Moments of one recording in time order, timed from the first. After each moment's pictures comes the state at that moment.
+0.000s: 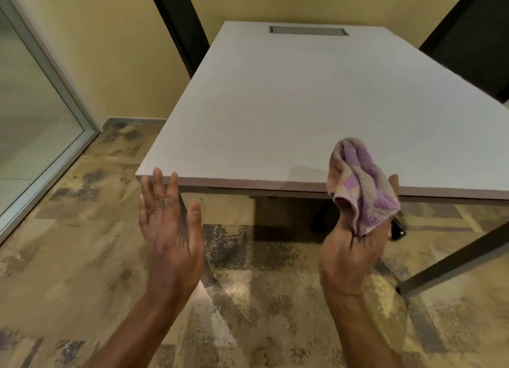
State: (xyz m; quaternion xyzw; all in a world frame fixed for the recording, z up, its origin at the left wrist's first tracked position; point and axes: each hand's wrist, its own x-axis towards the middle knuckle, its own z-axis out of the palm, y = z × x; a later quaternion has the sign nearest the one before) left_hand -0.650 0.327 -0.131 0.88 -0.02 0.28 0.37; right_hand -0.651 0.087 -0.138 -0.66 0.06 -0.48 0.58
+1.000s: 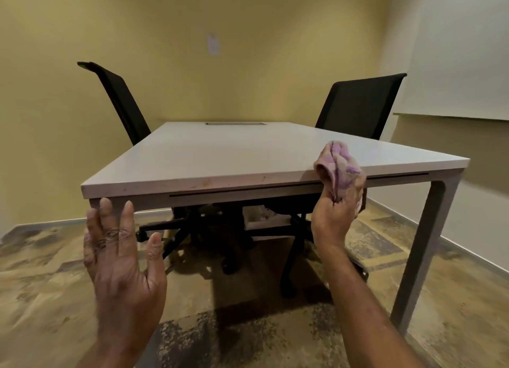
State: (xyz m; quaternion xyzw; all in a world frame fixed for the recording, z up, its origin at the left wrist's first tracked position) left_hand -0.621 0.352 -0.244 0.79 -0.13 0.49 0.34; right_hand -0.619 0.040 -0.194 -0.62 0.18 -0.59 0.48
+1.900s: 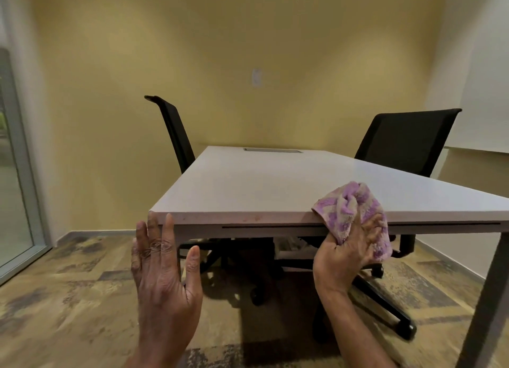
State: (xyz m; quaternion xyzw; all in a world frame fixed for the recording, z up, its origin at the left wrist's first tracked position) left_hand -0.605 0.372 -0.220 0.79 -0.11 0.49 0.36; right_hand -0.586 0.113 -0.200 -0.68 0.20 -0.60 0.36
